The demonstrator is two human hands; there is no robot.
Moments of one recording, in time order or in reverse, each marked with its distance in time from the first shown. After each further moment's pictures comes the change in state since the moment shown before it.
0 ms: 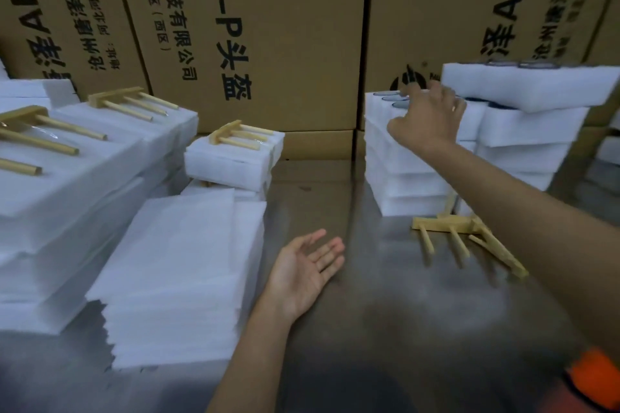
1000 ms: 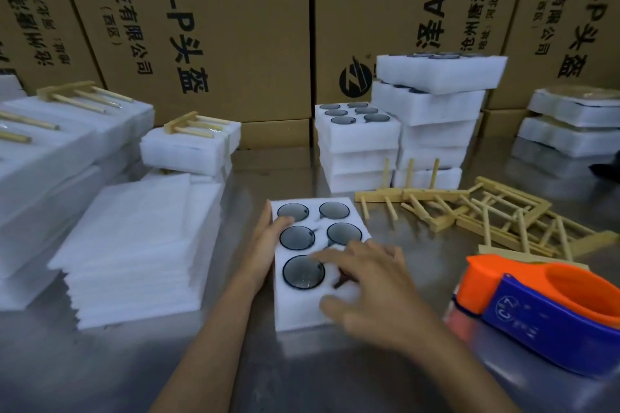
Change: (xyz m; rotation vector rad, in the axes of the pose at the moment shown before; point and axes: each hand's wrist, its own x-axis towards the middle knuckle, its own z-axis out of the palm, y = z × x) left_hand -0.040 -0.035 0.029 0.801 0.042 0.418; right_hand -0.273 0.052 -0.059 0.277 -0.419 -0.341
